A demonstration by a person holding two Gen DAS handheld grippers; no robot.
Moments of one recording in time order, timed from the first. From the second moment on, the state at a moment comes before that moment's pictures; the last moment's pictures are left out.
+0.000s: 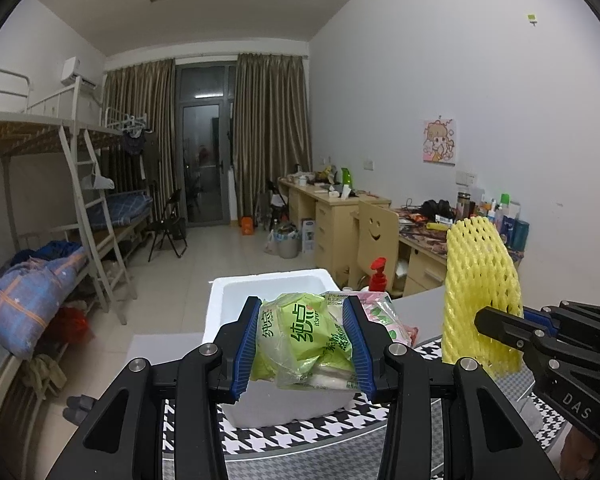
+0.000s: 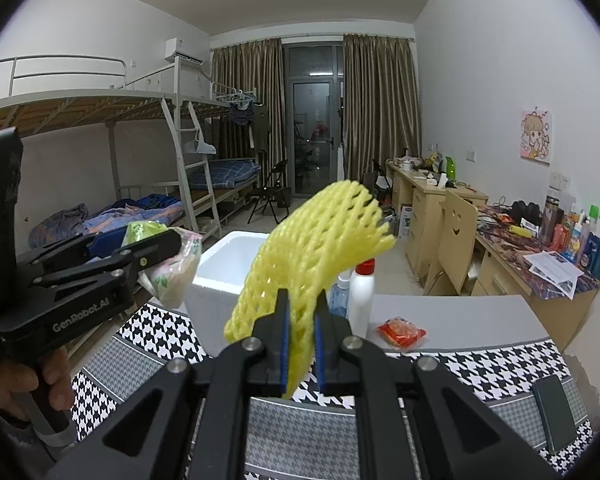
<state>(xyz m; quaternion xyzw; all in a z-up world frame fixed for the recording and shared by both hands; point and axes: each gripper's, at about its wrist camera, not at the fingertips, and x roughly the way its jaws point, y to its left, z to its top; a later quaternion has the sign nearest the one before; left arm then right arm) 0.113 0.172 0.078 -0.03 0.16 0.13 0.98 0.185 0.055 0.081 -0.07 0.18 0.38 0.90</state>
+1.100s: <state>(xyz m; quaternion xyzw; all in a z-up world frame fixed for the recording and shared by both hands) 0.156 0.202 0.084 -0.03 0.18 0.17 0.97 0.216 0.091 0.094 -0.08 0.19 0.39 0.90</state>
